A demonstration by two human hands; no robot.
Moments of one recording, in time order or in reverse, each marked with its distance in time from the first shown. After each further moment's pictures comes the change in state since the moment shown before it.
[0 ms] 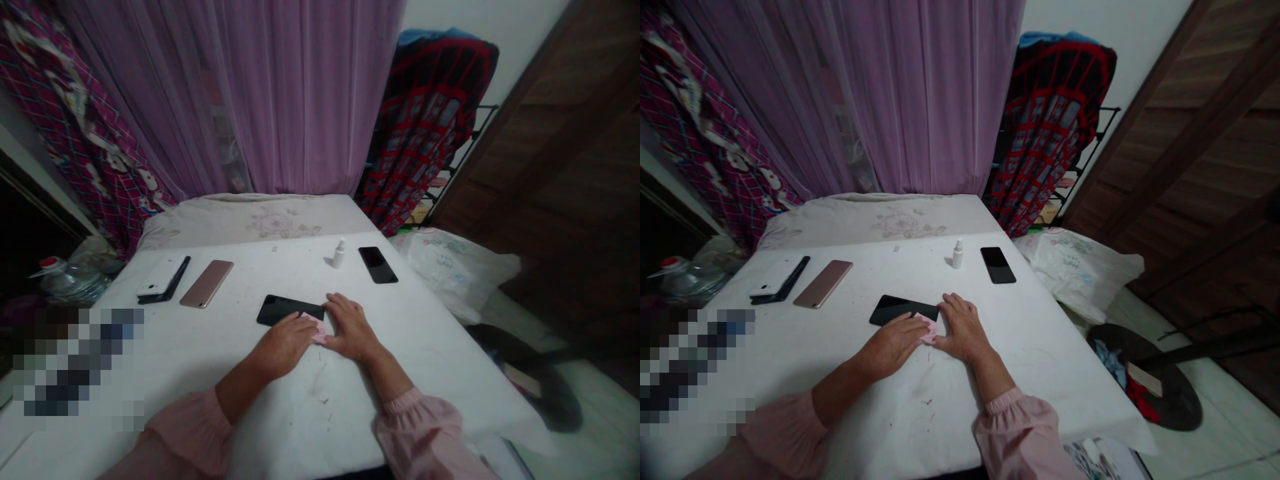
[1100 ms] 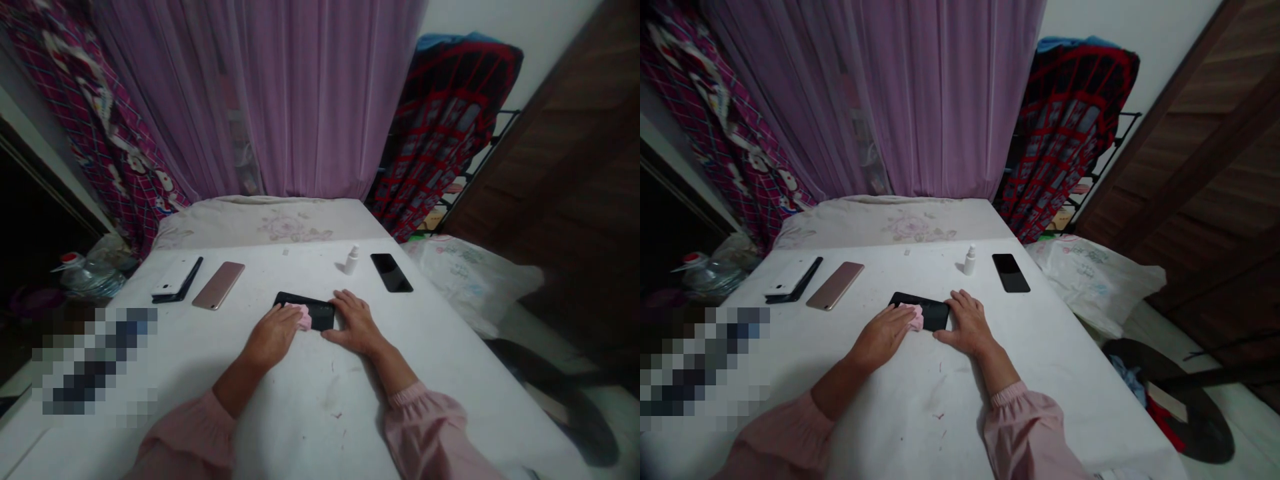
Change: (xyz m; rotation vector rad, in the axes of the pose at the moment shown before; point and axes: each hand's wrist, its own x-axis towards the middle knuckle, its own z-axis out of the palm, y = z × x) left_hand -0.019 -0.040 -0.007 0.187 0.203 -0.182; right_hand 0.031 0.002 0.002 -0.004 -0.041 0.042
